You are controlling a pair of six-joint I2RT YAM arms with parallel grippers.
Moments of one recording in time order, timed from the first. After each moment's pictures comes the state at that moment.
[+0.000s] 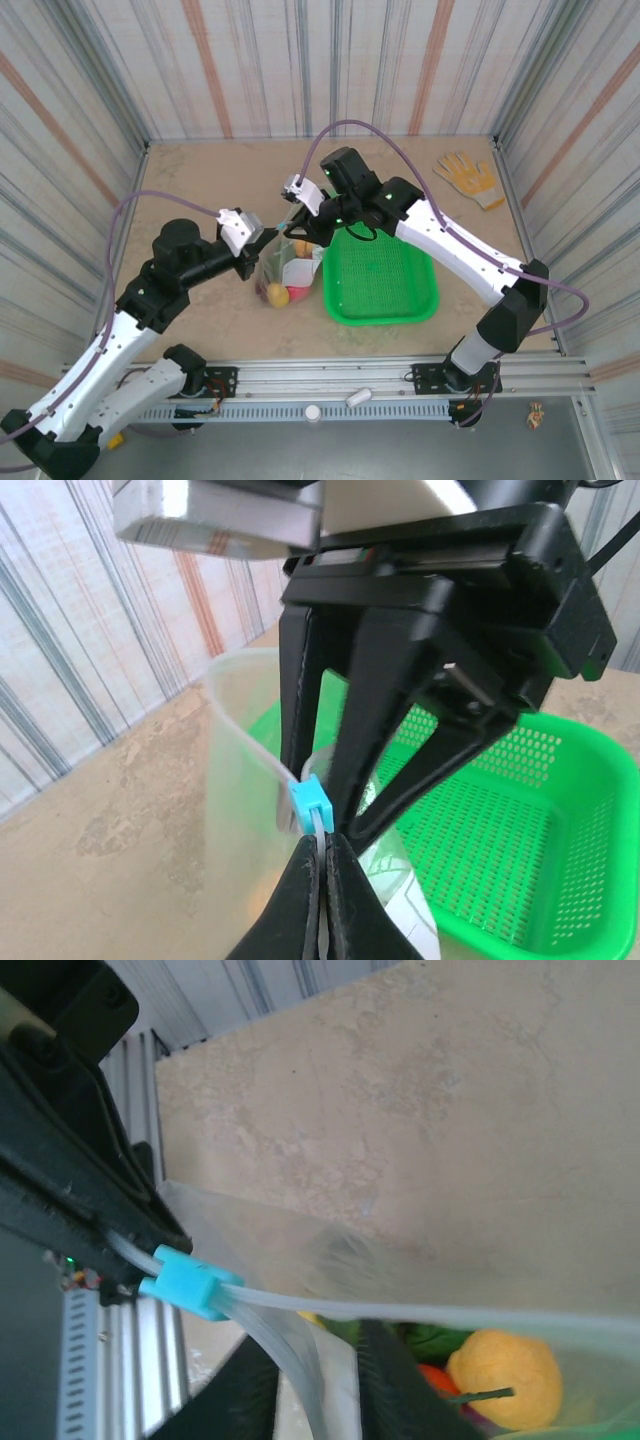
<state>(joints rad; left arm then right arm) -0.58 0.74 0.83 -0.31 0.34 0.22 0.82 1.59 1.62 -0.77 -0.47 -0.17</state>
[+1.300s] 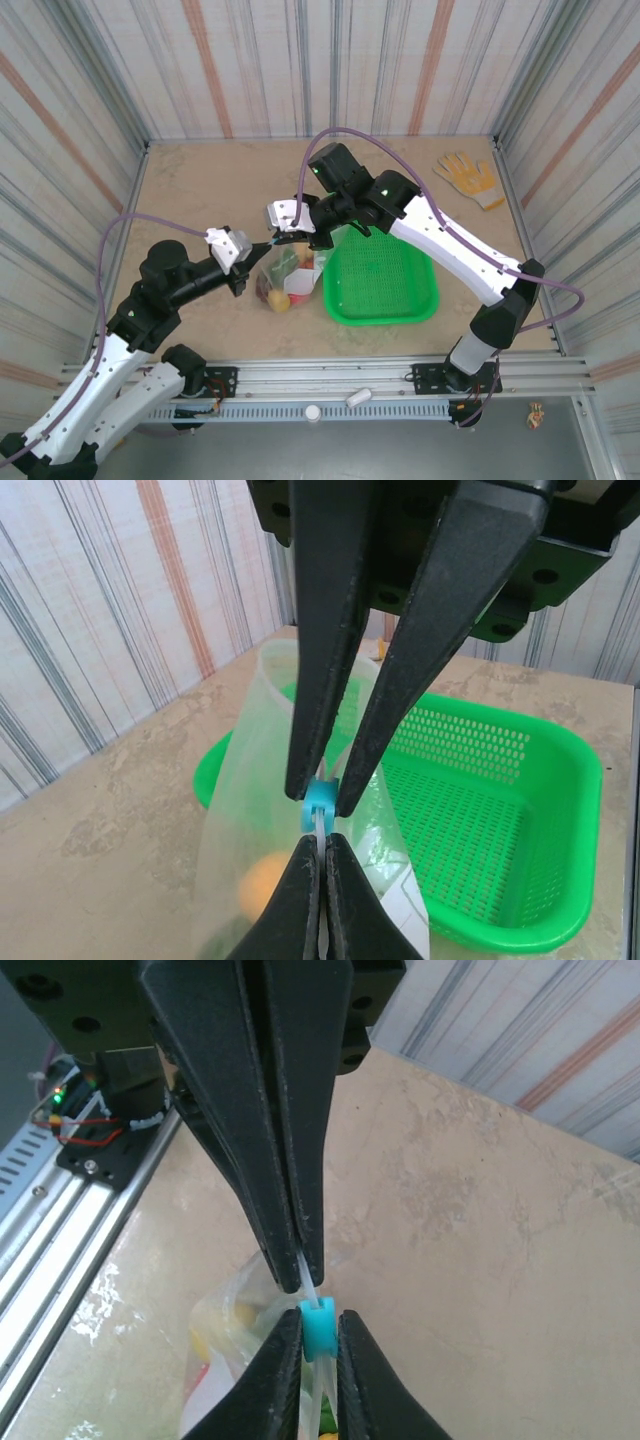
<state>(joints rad) -0.58 0.60 0.72 -0.31 0.37 0.19 0.89 1.64 1.80 -0.93 -0.57 -0.87</state>
